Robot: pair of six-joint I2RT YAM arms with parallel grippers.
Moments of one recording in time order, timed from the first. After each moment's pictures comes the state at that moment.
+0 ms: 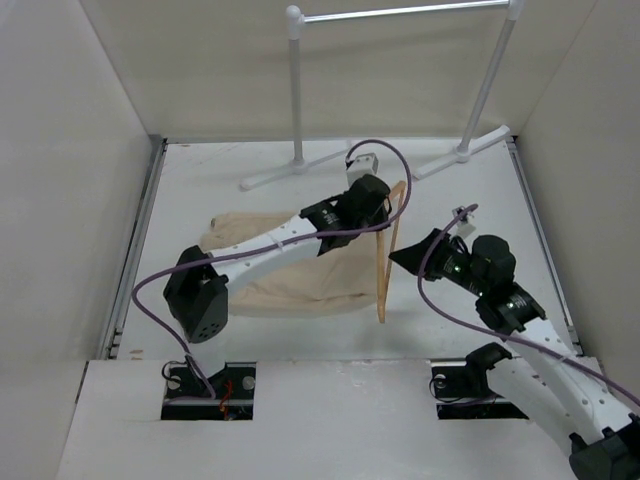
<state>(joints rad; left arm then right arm) -0.94 1.77 1.56 -0.36 -0.31 -0.78 0.43 0.70 0.55 -0.09 -0.36 0.84</state>
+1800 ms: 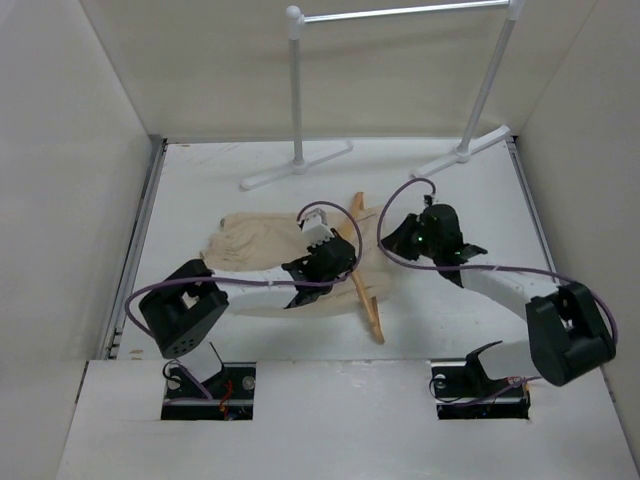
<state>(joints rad) -0.99 1.63 0.83 0.24 -0.59 -1.11 0.40 1.38 0.66 0.11 -0.20 0.86</state>
